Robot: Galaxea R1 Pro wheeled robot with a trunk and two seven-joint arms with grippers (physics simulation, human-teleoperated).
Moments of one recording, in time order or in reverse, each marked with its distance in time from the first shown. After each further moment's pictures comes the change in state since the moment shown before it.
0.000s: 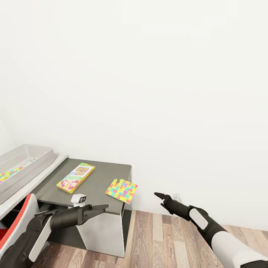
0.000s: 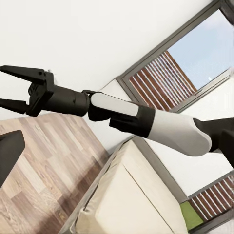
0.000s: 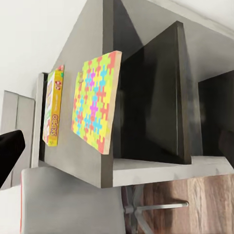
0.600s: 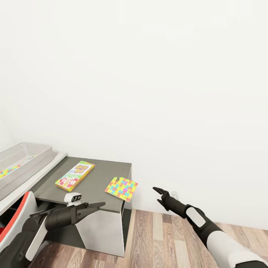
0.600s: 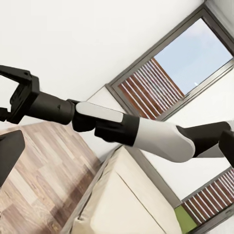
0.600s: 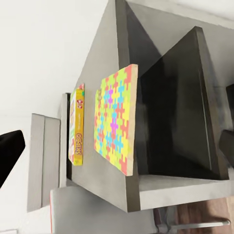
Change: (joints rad) left arm 0.000 0.003 0.049 0.000 -0.002 0.002 -0.086; right arm 0.000 0.042 -0.067 -0.006 -0.093 0.003 -0.010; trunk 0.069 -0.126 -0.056
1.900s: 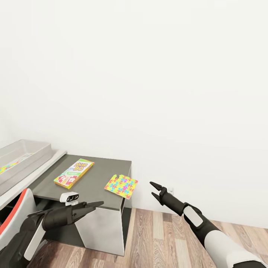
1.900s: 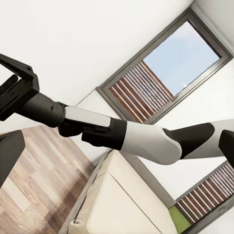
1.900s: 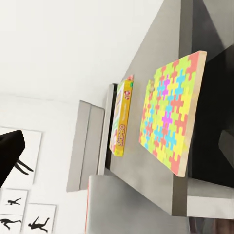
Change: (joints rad) left arm 0.000 0.002 0.021 0.000 0.002 0.000 -0.065; right arm 0.000 0.019 -0.001 -0.017 0.025 0.010 0.224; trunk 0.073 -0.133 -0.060
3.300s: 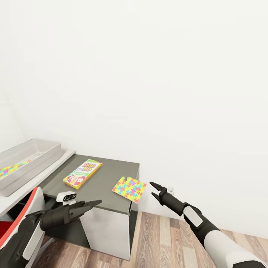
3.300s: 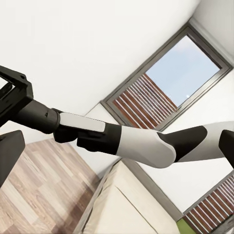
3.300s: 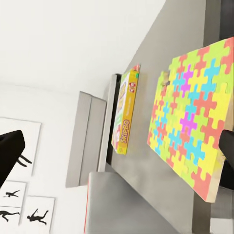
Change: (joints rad) left arm 0.000 -0.001 0.025 -0.001 0.001 -0.001 -0.031; right arm 0.000 0.002 -0.001 0.000 0.003 -0.005 -0.007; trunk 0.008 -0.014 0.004
